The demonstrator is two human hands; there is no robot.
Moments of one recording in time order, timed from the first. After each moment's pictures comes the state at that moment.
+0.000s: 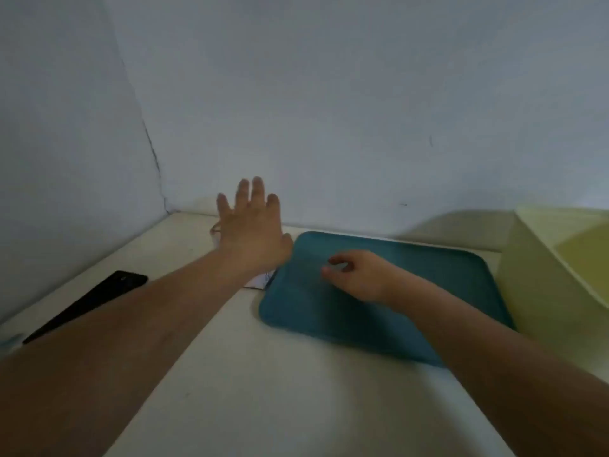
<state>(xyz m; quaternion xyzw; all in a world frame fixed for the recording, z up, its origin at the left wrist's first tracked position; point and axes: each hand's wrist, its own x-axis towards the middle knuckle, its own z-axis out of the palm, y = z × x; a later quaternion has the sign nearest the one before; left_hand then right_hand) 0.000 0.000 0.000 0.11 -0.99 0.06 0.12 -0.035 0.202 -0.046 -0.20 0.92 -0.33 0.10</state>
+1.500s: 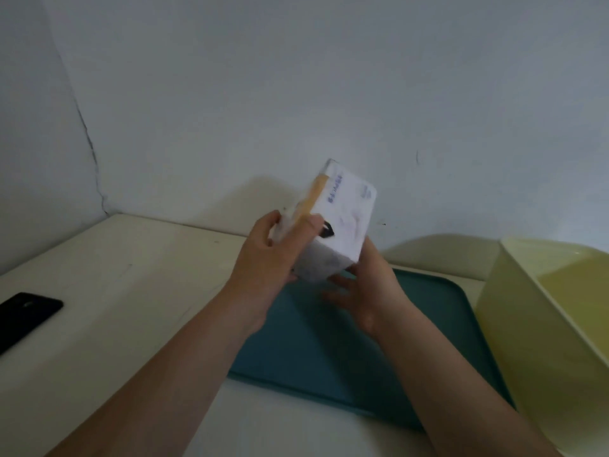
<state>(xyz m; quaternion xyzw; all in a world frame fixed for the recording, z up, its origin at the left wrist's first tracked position) -0.007 0.068 -0.007 0.05 -0.67 -0.72 0.15 -0.065 0.207 -0.026 0.01 0.60 -0.79 0.12</state>
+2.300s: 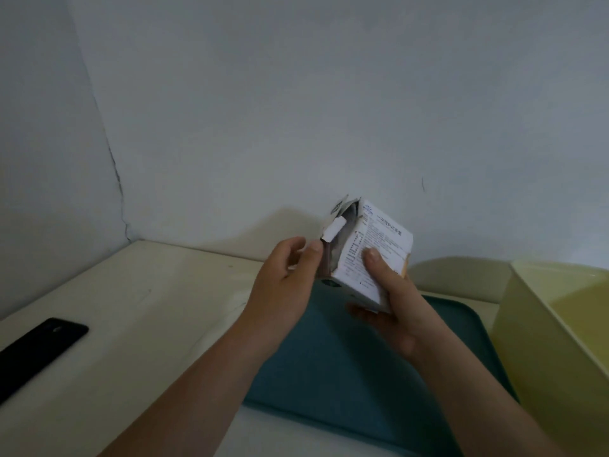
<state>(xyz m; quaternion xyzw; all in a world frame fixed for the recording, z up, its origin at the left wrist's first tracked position) -0.016 0.066 -0.015 0.05 -0.75 -0.63 0.20 -0.077 0.243 -0.033 -0.08 0.60 -0.78 0.15</state>
